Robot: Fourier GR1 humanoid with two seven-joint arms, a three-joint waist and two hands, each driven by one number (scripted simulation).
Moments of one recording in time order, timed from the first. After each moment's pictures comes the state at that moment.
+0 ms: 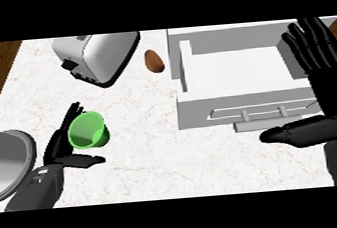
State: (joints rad) left arm -0.55 0.28 0.24 -0.17 -0.07 -0.31 -0.94; right arm -0.29 -0.19 -0.10 -1.85 -0.12 0.18 0.11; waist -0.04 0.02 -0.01
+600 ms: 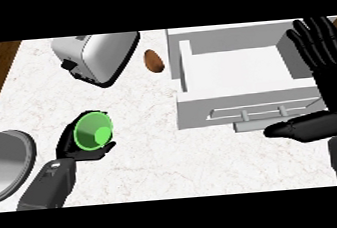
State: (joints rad) left arm -0.57 0.22 0.23 -0.20 -0.07 -0.34 -0.97; right arm -0.31 -0.21 -0.12 -1.83 -0.12 0.19 0.12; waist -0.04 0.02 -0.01
